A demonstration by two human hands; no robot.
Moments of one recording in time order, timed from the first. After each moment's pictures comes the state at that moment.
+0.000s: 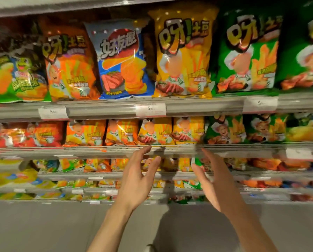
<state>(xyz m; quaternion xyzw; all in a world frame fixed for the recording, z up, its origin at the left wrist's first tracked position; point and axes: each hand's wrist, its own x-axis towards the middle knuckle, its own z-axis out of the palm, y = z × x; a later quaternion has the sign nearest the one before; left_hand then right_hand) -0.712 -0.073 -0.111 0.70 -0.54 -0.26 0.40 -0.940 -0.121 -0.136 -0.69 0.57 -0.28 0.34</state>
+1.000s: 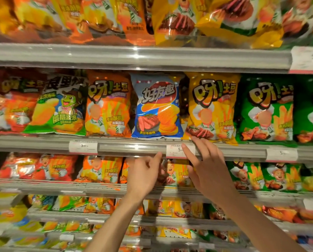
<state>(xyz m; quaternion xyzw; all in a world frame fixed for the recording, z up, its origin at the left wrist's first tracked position) -0.629 -0.161 -0.072 0.68 -0.50 -0.23 0.49 -0.835 -0.217 -0.075 -0.85 0.43 -0.21 -0.22</state>
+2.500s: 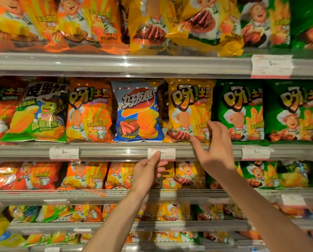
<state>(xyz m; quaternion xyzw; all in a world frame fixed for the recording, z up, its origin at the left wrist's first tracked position) -0.682 -0.189 -0.075 0.54 -0.30 -0.51 0.60 -0.875 -0.232 -0.018 -0.72 0.53 -0.45 0.05</state>
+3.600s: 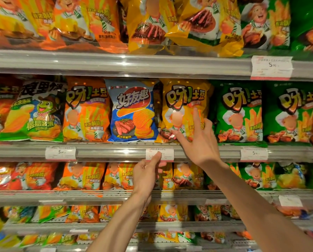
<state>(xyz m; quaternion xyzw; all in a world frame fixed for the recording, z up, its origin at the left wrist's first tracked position) -0.692 -0.190 -0.078 0.57 -0.29 -0.46 0.62 -0.845 -0.262 -0.009 -0.74 0.59 -0.32 0.02</state>
